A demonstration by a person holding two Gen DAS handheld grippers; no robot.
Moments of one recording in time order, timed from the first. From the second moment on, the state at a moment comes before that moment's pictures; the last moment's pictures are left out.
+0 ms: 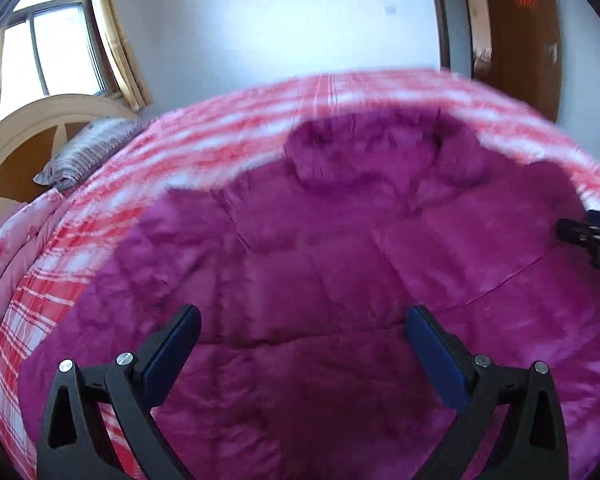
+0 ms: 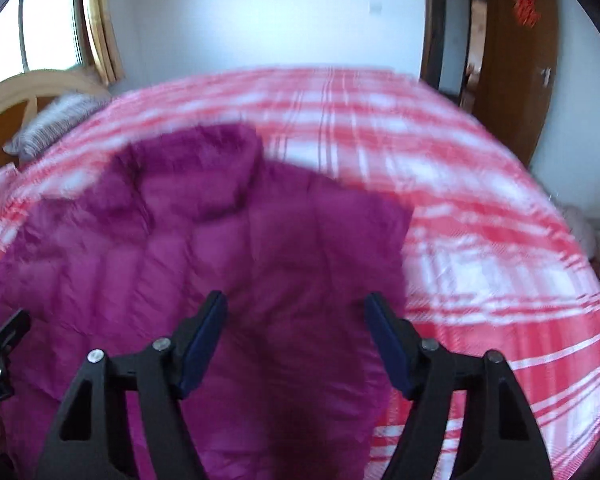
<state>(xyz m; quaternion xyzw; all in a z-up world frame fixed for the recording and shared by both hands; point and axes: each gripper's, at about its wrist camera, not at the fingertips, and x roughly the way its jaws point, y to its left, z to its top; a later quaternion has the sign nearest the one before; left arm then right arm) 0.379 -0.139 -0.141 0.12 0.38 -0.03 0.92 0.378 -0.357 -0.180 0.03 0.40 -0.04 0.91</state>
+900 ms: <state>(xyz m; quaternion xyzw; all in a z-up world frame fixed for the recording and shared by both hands) 0.396 -0.126 -0.178 0.06 0.43 -0.06 0.90 0.410 -0.340 -0.173 0.03 0.42 -0.07 0.90</state>
